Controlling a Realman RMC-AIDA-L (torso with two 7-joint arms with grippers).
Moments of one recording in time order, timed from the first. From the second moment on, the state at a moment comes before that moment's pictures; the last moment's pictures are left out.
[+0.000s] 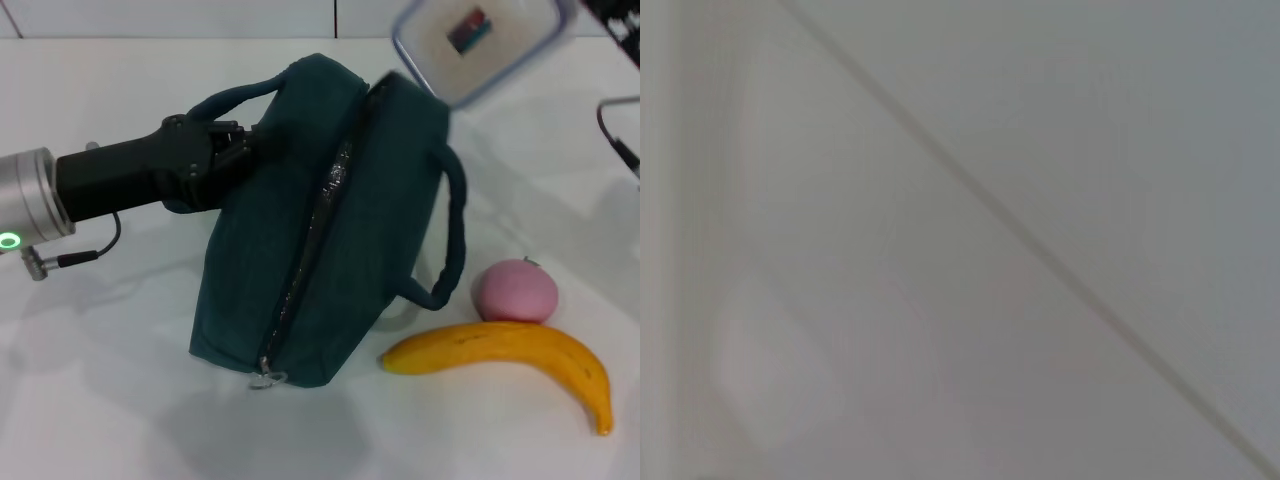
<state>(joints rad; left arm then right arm) -0.76 -2.07 2.84 -0.51 -0.50 1.91 -1.24 0.75 2.03 -0.56 0.02 -1.21 -1.67 1.23</state>
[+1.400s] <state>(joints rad) -0.77 -2.08 2.84 -0.49 -0.54 1.79 -1.24 0.78 2.03 -1.06 -0.09 -1.21 -1.64 1.28</state>
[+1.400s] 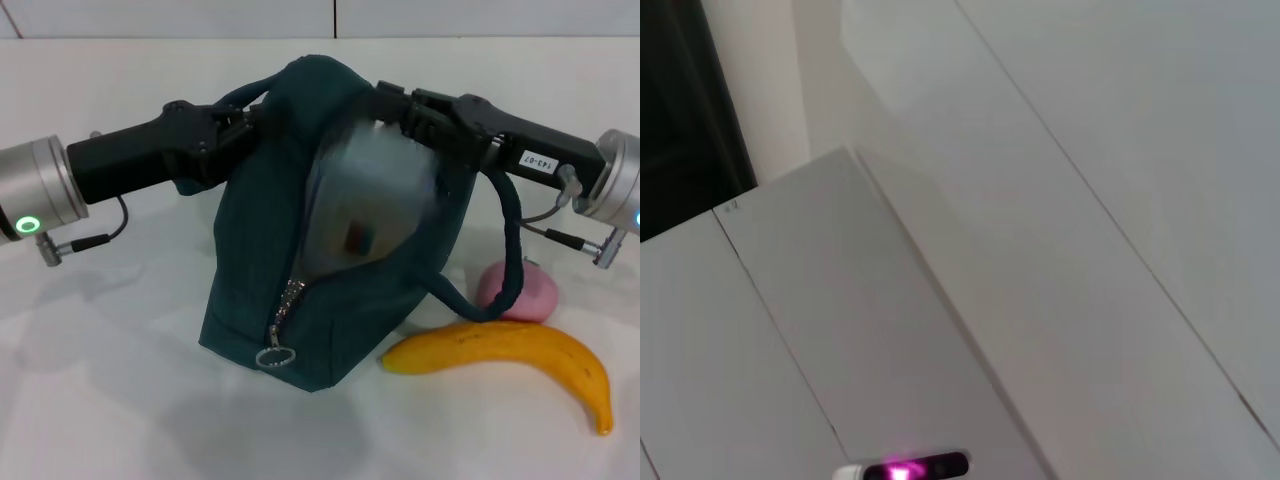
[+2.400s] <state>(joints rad) -0.73 -2.07 2.84 -0.49 -0.55 1.78 -1.21 0.35 2.00 -1.14 -0.88 -1.74 -1.66 1.32</state>
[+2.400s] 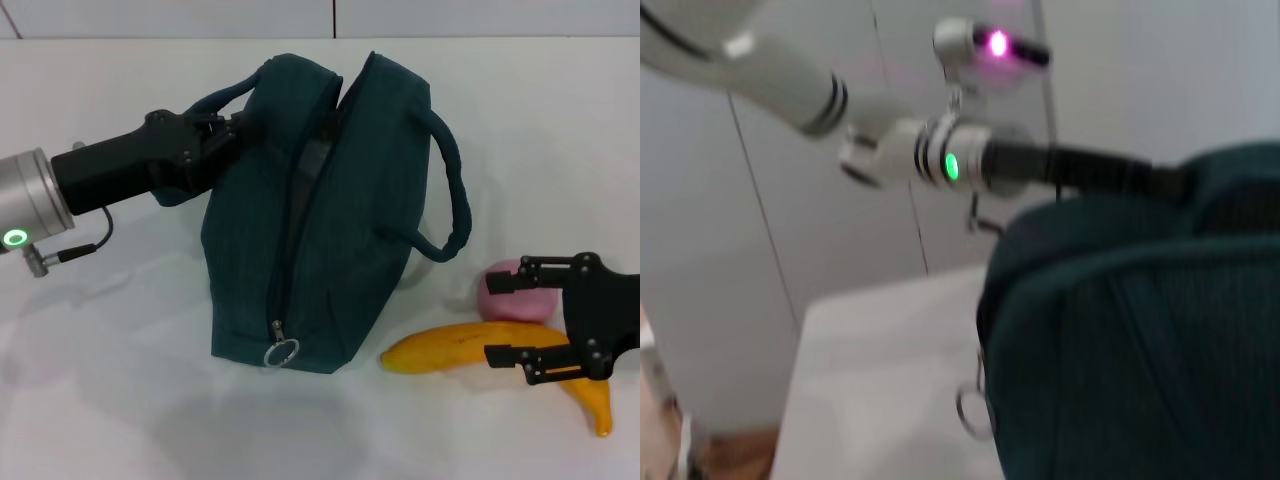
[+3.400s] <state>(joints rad) -0.72 -2.07 2.84 -0.49 -0.58 1.77 -1.21 0.49 2.01 -1.39 -0.97 -2.02 -1.45 1.53</state>
